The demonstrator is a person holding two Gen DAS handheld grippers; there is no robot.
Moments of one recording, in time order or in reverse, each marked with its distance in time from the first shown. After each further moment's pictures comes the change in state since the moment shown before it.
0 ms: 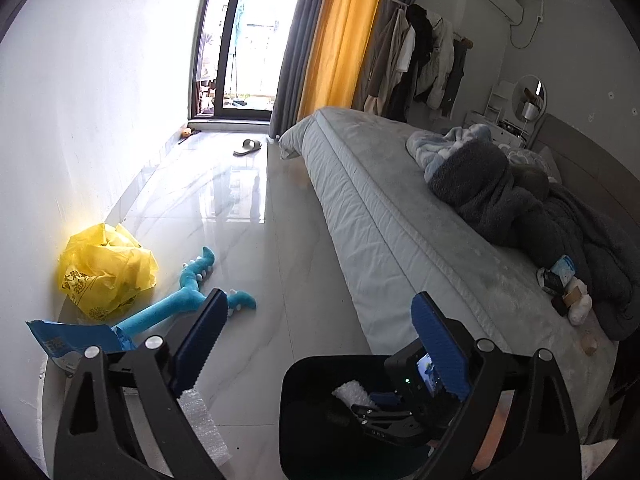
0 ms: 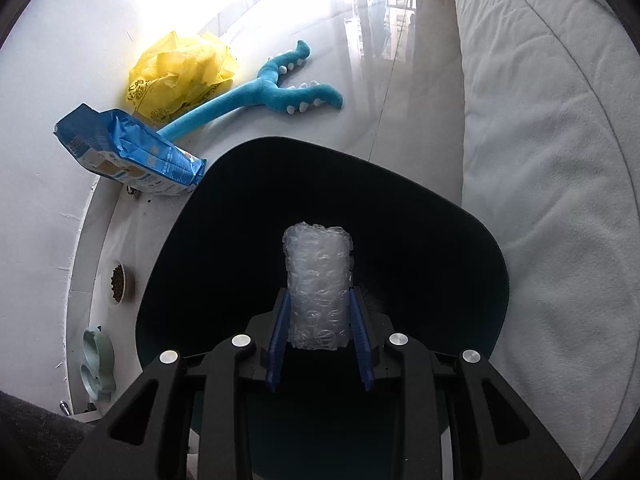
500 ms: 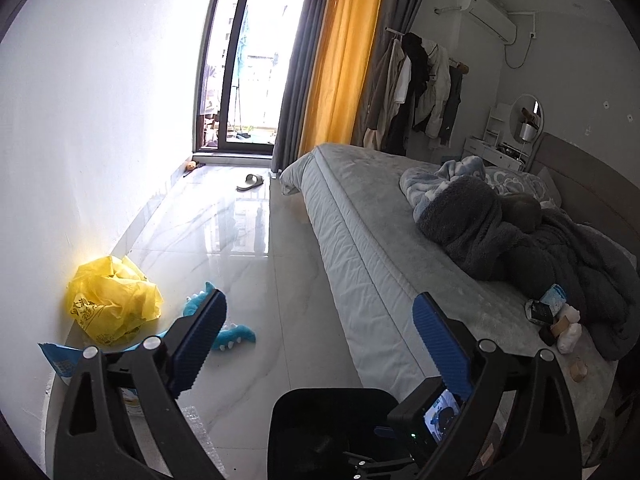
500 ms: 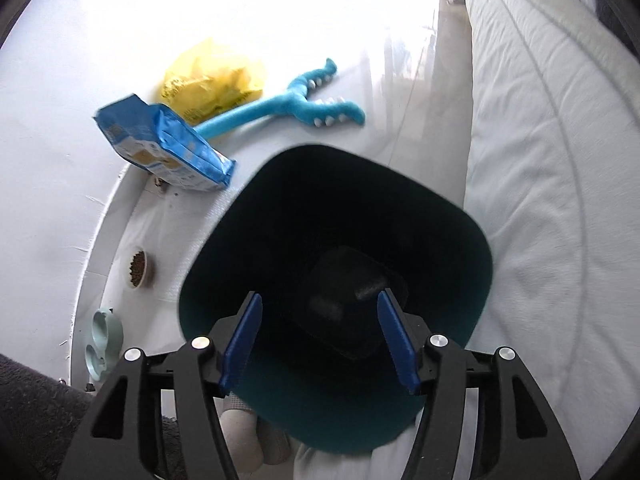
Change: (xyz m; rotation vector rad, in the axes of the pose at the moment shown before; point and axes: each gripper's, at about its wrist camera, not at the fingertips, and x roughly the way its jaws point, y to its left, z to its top) left arm -0.031 -0.035 0.025 0.020 -0.120 0.036; right arm -0.060 0.019 -0.024 -0.080 -0.075 0.051
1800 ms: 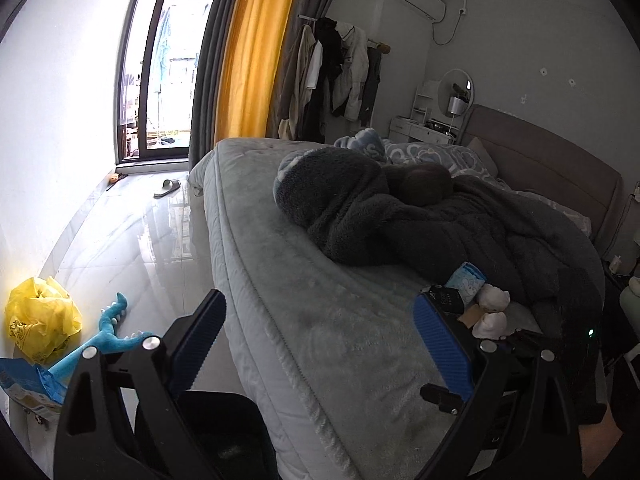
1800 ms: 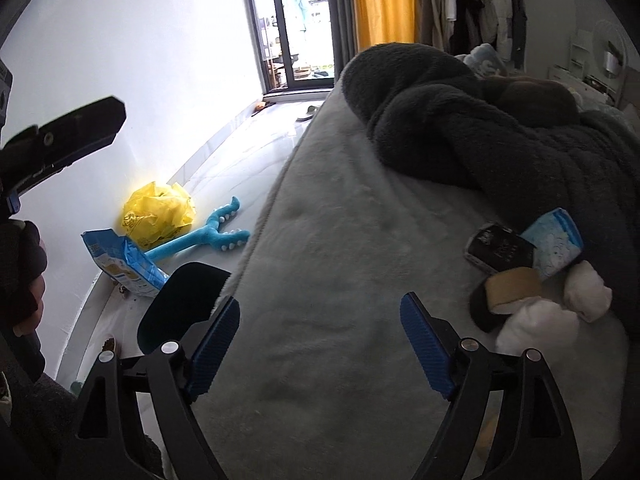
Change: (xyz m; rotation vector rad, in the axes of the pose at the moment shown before) left arm 0.030 -0.192 -0.031 0.116 0.035 -0.227; right arm -0.237 -0.161 -0.109 0.160 -0.462 -0.208
